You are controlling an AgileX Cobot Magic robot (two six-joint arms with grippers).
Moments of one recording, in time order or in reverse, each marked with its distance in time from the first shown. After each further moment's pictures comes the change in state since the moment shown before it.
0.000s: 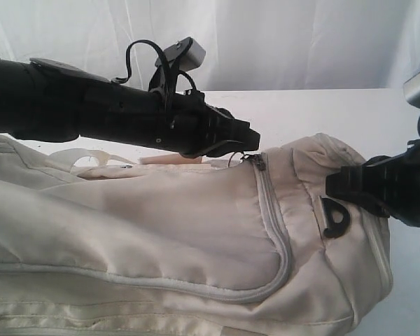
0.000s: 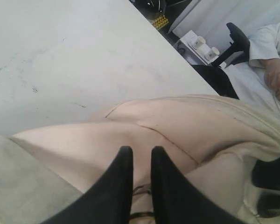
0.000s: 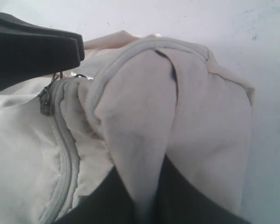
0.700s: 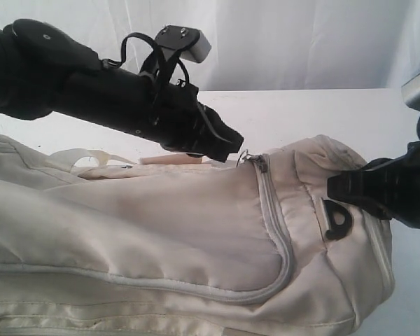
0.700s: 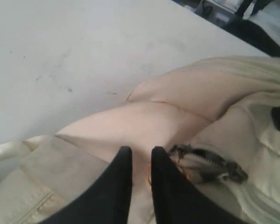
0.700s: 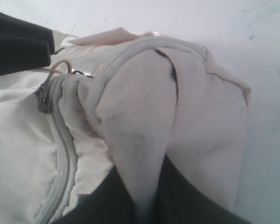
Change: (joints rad) left arm 0.000 -0.069 -0.047 0.443 -0.009 -0.133; right arm 0.000 -0.002 0.000 -0.029 0.002 -0.002
